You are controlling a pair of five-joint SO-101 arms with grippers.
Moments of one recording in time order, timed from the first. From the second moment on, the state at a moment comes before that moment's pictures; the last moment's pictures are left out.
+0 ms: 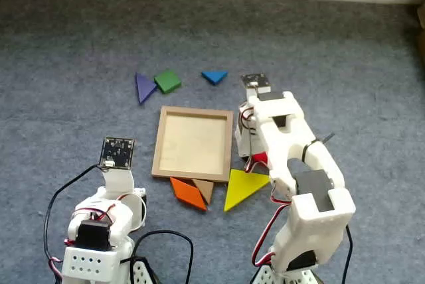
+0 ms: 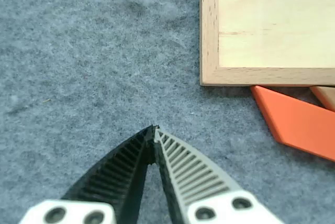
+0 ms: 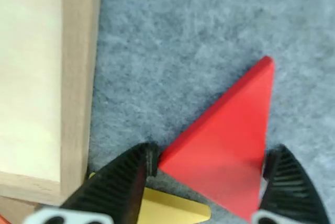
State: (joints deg) left arm 0.6 -102.3 96.0 75.4 9.5; right arm -15.9 14.9 18.5 64.7 2.3
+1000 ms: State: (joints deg) left arm 0.6 -102.3 96.0 75.4 9.5; right arm -19.3 6.0 16.8 66.6 4.2
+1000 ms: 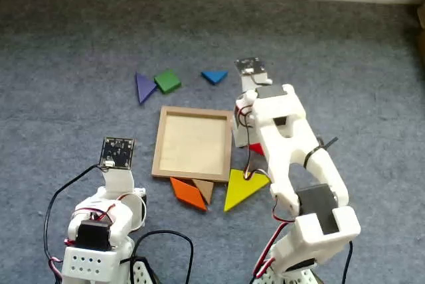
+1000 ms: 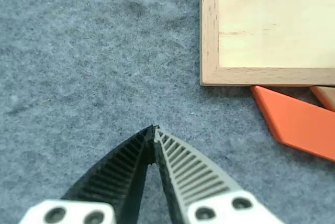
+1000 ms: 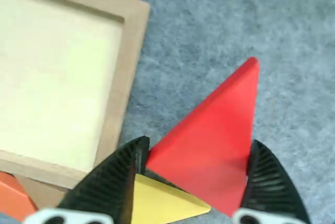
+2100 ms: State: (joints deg) left arm 0.6 -102.3 96.0 75.4 9.5; right arm -39.2 12.8 11.0 55.5 -29.7
